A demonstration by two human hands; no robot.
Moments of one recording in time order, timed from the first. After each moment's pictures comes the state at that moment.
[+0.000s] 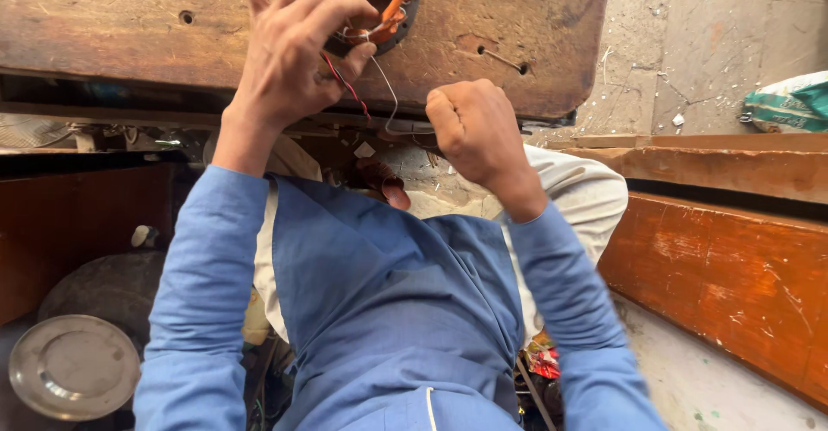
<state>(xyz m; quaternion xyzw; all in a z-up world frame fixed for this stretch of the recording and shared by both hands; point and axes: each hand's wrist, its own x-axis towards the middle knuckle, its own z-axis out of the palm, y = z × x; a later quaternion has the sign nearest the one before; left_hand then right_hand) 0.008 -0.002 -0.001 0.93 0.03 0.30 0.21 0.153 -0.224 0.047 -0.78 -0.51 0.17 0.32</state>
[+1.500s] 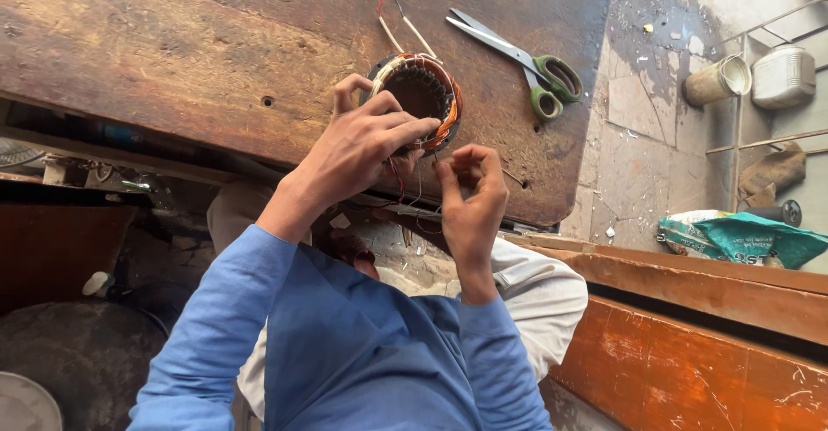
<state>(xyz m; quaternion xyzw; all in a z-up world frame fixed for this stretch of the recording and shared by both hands) 0.012 0.000 0.018 0.93 0.04 0.28 0.24 0.108 -0.166 0.043 -0.77 -0.32 0.11 0.55</state>
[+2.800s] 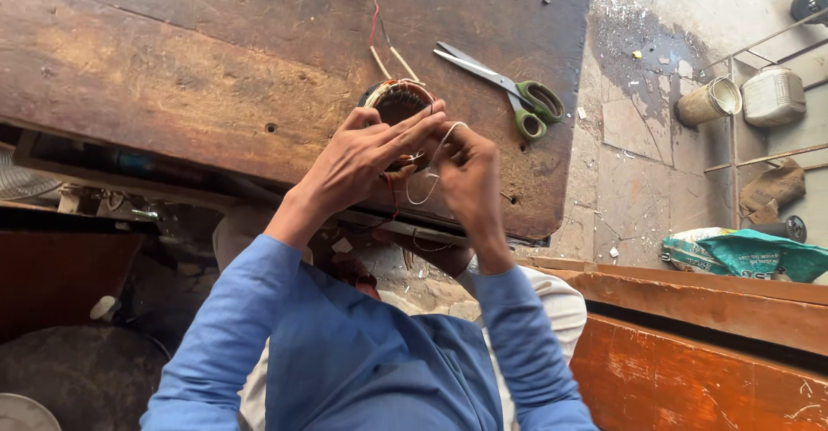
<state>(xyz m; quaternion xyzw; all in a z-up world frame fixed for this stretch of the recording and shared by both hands) 0.017 0.003 0.023 0.91 -0.01 0.31 0.27 0.156 -0.136 0.061 -0.76 -0.39 0.21 0.47</state>
